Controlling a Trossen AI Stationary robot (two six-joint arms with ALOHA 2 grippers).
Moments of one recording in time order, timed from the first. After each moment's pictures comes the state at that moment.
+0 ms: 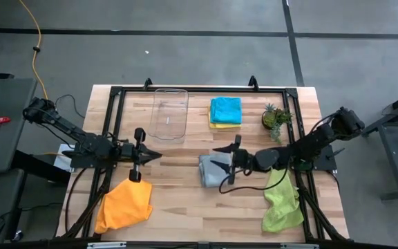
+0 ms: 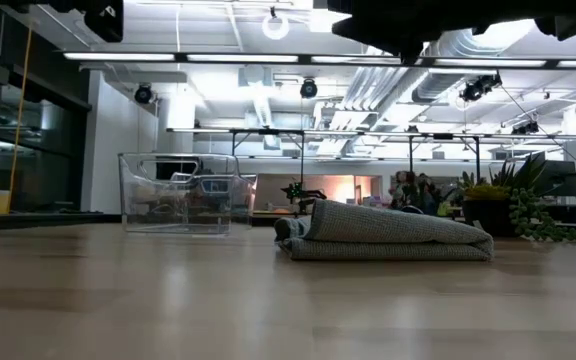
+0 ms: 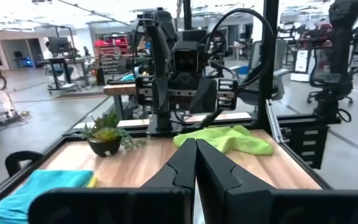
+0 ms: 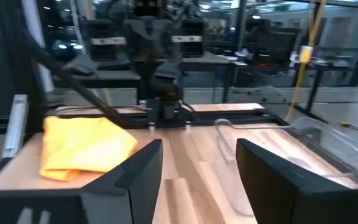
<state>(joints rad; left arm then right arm) -0.38 0.73 0.31 0.46 -0.48 0.09 0.37 1.46 0.62 0.83 0.54 -0.04</state>
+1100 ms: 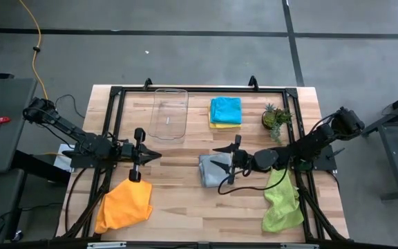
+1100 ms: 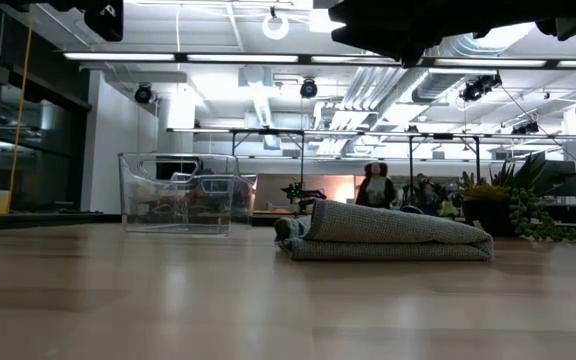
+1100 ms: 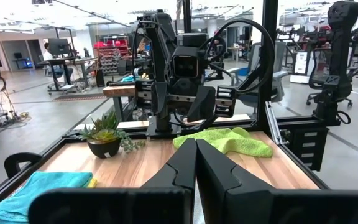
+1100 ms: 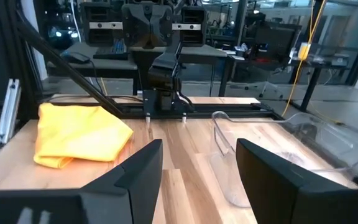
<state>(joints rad) -0.38 0.73 0.31 0.47 -0.48 0.09 0.36 1.46 0.62 0.79 0.55 -0.06</state>
